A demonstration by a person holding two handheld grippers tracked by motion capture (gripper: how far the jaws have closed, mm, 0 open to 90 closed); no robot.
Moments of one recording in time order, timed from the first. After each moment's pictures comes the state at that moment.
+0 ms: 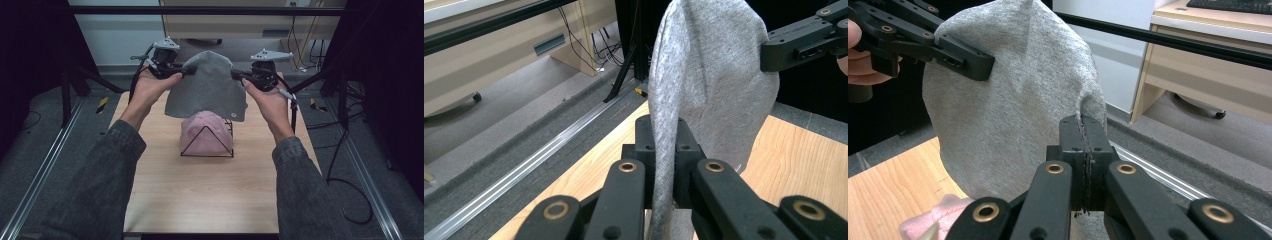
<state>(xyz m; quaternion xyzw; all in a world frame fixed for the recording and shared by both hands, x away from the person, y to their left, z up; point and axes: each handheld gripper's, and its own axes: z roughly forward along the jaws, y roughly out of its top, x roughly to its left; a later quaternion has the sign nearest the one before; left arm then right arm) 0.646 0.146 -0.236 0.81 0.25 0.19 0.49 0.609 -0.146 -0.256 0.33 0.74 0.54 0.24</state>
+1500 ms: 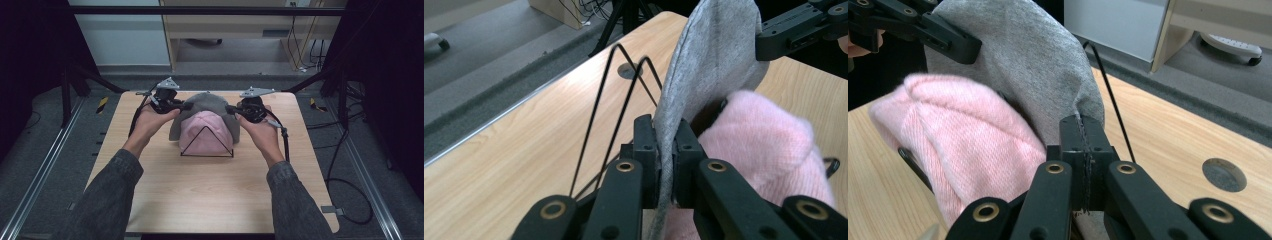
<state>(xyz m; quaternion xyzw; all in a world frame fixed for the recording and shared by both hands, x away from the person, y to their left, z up) 0.626 0.161 -0.342 0.84 0.28 0.14 0.45 0.598 -0.135 -0.359 0.35 0.78 0.49 0.18</state>
